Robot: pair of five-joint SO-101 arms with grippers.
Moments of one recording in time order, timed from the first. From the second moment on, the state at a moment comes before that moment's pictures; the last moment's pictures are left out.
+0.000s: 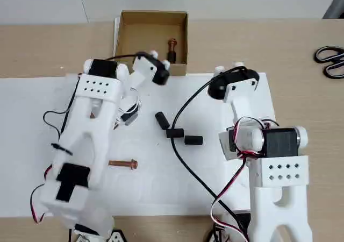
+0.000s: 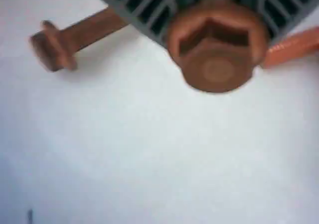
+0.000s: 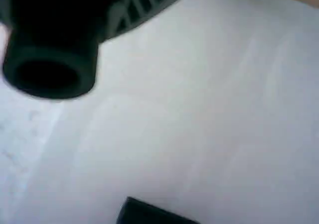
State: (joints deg) left arm 7.6 8.8 -6.6 98.9 -24.7; right arm -6.9 -40.7 22.6 95.6 10.2
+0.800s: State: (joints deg) left arm 12.6 -28.4 -6.3 99.6 4.4; right arm -11.0 -62.9 29.8 90.5 6.4
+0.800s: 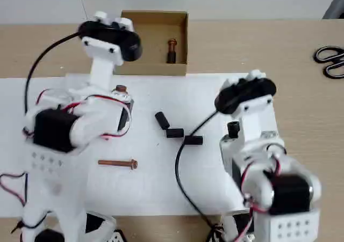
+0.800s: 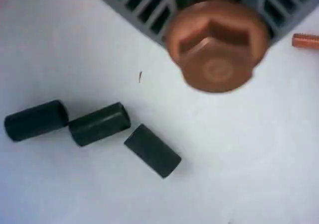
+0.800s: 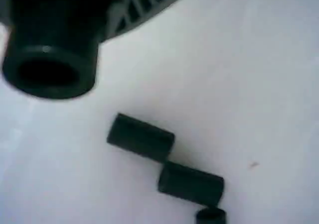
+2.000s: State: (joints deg) left arm 3.7 -92.5 36.6 81.6 26.1; right arm -36.4 -103.7 70.6 65.2 -2.9
